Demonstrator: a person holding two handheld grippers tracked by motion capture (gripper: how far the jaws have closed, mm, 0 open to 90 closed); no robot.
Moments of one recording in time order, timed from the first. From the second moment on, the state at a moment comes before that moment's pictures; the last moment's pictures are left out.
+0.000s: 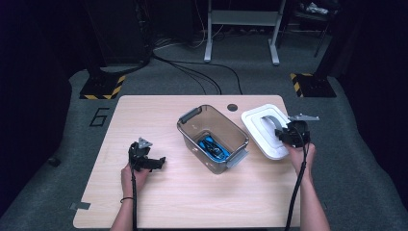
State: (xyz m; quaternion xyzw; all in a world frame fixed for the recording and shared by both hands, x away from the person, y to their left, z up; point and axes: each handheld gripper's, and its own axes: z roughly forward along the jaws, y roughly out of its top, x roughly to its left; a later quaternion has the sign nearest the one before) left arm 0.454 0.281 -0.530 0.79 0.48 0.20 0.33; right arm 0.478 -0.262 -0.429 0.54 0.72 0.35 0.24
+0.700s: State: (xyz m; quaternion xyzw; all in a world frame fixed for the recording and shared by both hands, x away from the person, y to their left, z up) left arm 0.454 0.281 -0.530 0.79 0.48 0.20 0.34; right arm 0.479 -0.257 -0.369 0.53 0.72 0.38 0.26
